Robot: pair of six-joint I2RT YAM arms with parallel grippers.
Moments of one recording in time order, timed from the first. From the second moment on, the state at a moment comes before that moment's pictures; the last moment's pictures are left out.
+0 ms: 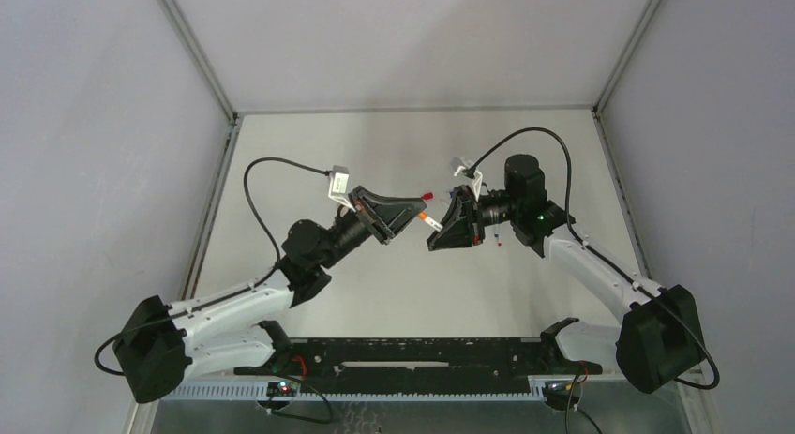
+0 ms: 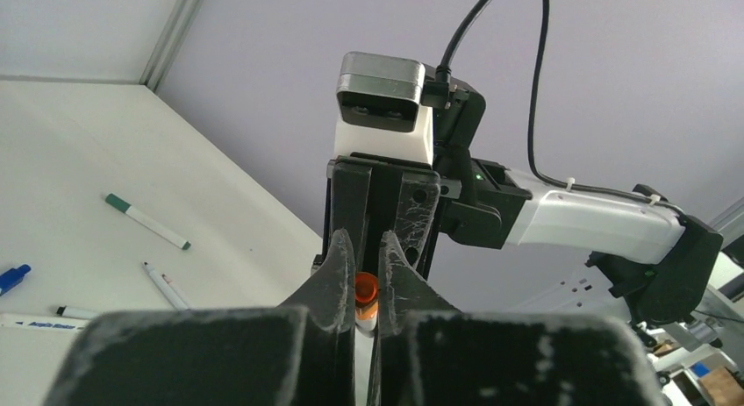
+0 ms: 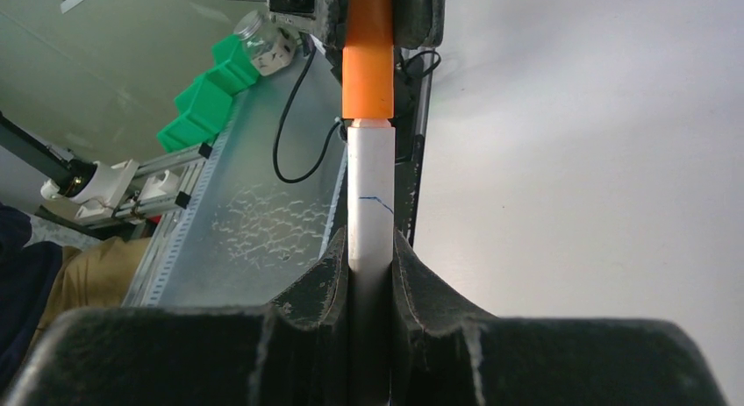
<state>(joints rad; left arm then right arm) -0.87 1.06 0.56 0.85 0.13 -0.74 0.45 1.21 0.82 0.14 -1.34 0.25</state>
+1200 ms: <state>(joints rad) -1.00 1.24 0.74 0.42 -0.46 -1.11 0.50 1.21 0.86 -0.21 -0.81 -0.01</state>
